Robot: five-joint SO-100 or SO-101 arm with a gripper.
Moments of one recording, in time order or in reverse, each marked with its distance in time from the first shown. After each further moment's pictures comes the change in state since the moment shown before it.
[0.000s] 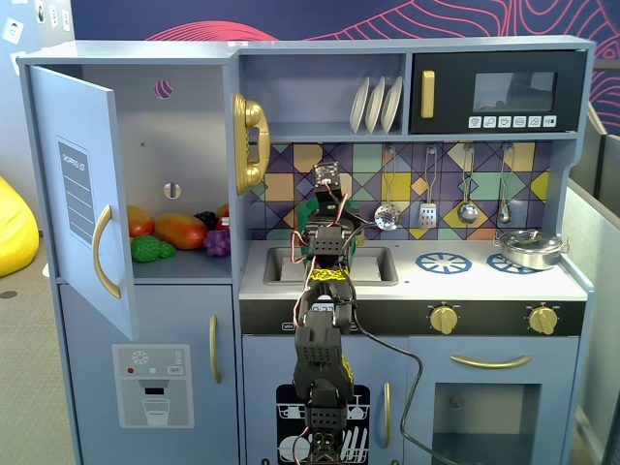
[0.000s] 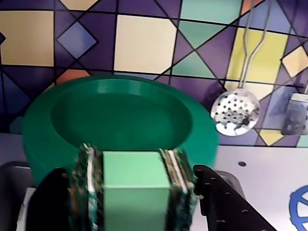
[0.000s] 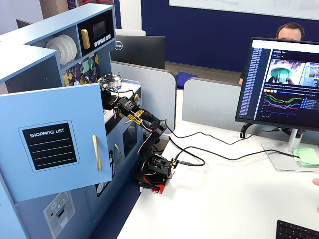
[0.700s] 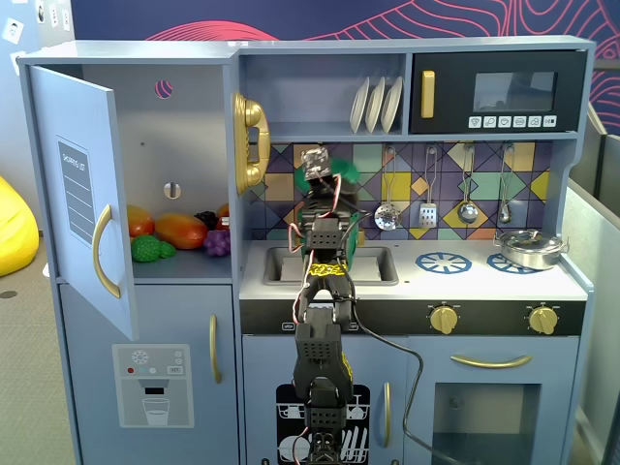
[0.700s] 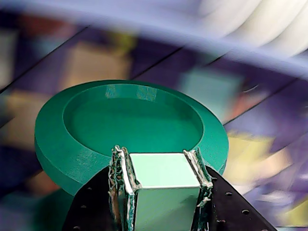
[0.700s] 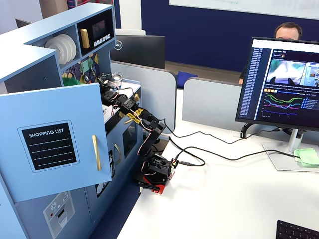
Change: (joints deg) arm 2.0 -1.9 -7.8 -8.8 -5.8
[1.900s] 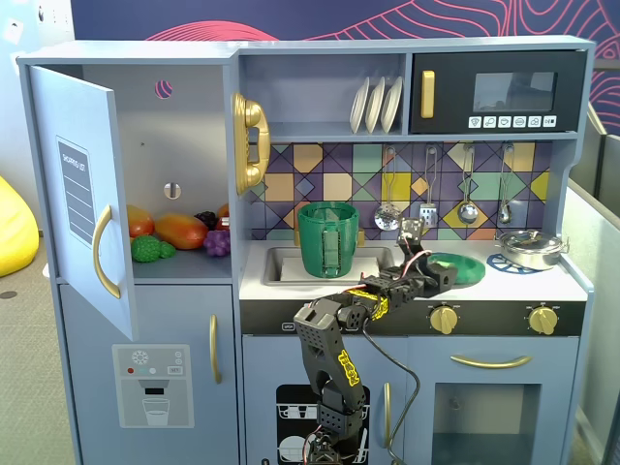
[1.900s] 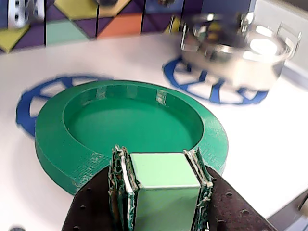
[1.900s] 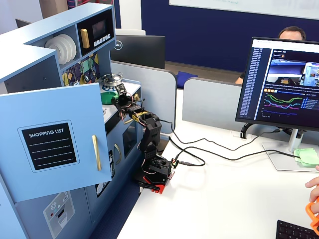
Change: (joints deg) arm 29.6 -7.6 33.2 -23.7 4.2
